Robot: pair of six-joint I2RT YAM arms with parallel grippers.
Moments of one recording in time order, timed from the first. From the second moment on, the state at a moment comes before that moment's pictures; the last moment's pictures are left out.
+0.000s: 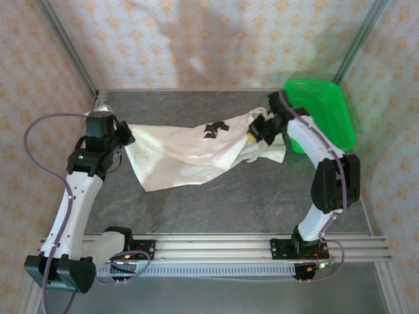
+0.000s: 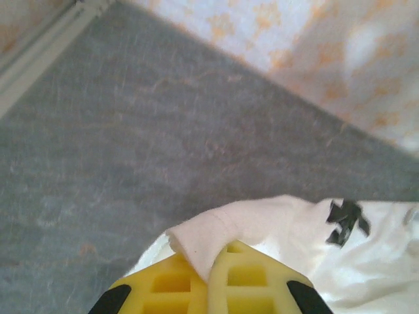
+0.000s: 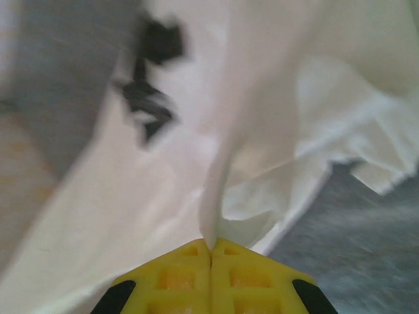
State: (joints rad) left arm -0.02 1.04 1.17 -0.72 -0.11 -0.52; right arm 0.20 1.70 1.50 -0.83 -0.46 0.93
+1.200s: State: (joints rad) left arm 0.04 1.39 2.22 -0.72 0.01 -0.43; right arm -0.22 1.94 2.64 -0.17 -0.76 1.57
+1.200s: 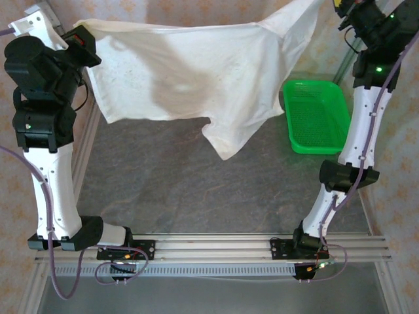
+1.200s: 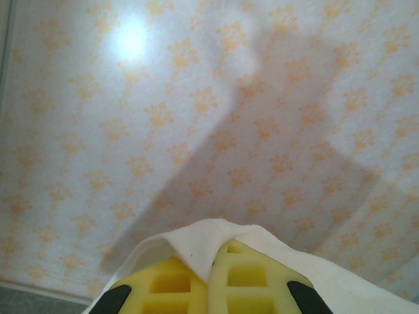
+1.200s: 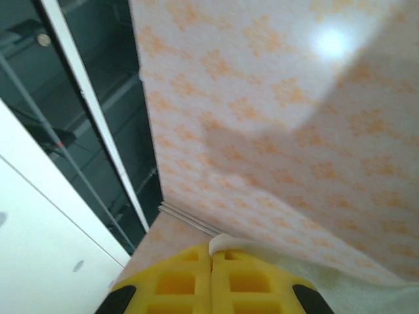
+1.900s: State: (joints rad) left arm 0.04 1.15 2.14 -0.66 0.09 -0.44; right arm -0.34 1.57 2.46 -0.13 -0.90 1.75
